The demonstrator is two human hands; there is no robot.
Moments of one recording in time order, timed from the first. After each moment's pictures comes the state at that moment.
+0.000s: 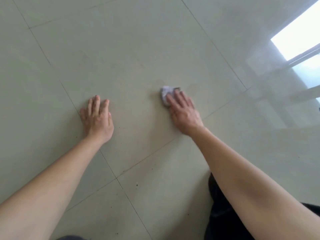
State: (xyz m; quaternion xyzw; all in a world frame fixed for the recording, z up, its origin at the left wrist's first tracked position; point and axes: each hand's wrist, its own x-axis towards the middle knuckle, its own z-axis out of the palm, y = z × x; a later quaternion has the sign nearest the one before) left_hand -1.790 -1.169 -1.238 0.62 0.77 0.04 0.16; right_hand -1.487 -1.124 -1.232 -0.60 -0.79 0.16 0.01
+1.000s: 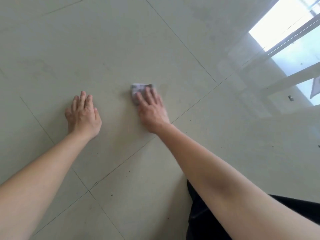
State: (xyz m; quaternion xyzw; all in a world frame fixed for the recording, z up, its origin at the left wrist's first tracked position) left_hand -1.729 -1.127 -1.220 0.63 0.76 0.04 0.16; right_hand -1.503 -1.112 -1.224 -0.63 -0.75 0.19 -0.01
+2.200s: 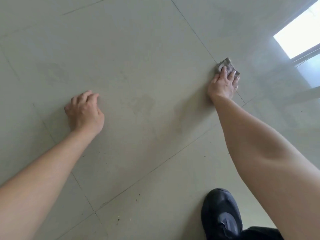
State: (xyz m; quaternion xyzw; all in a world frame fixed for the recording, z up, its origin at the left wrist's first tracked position) left_hand -1.755 -1.075 -1.224 0.60 0.79 0.09 0.09; right_hand -1.372 -0.951 -1.229 -0.88 -0.45 0.16 0.04
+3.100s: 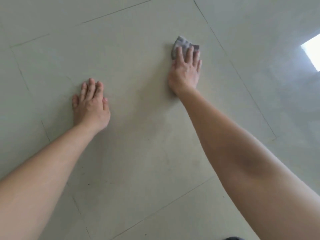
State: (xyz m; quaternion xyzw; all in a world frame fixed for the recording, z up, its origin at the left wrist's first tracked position) left_hand -1.789 -0.991 -1.240 0.57 0.80 0.01 0.16; right_hand -1.555 -0.851 -1.241 -0.74 -0.66 0.15 0.06
